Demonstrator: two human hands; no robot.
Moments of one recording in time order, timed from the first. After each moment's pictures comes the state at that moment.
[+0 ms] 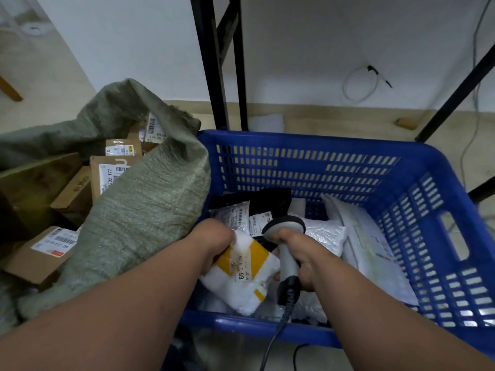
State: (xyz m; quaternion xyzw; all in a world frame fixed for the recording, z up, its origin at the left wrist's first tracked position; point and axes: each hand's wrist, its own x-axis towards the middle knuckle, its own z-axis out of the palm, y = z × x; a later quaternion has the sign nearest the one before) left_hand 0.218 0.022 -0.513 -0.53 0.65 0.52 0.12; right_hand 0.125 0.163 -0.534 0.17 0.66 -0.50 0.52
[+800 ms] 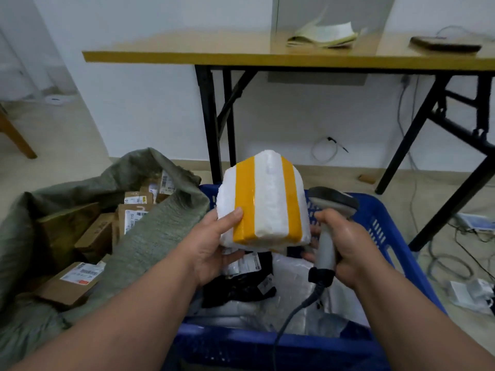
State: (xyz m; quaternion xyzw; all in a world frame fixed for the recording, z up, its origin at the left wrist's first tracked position) left_hand 0.254 0.072 -0.376 -0.30 0.48 0.82 -0.10; right_hand 0.120 0.246 -0.373 0.03 0.63 -0.72 0.30
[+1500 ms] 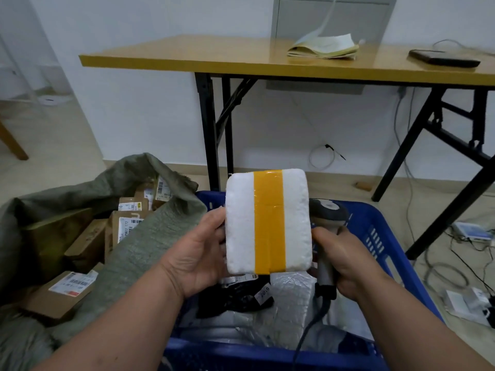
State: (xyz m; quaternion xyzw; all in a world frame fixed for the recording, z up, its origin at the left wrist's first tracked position) left_hand 0.259 0.055 -0.376 -0.16 0.40 0.90 -0.01; right_hand 0.117 0.241 -0.375 -0.03 0.70 -0.65 0.30
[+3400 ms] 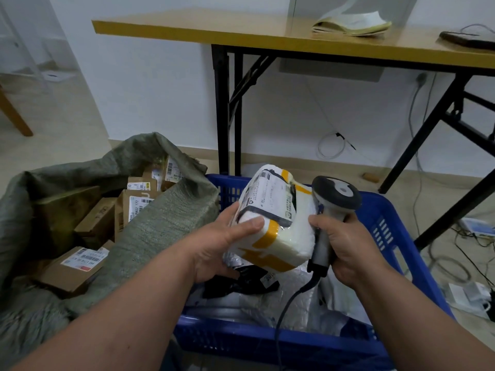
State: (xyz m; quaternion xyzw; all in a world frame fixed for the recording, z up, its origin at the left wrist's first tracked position) left_hand 0.268 0.051 -0.383 -0.28 0.58 0.77 0.05; right_hand 0.132 0.222 -0.384 -0.01 0.65 -0.72 0.23
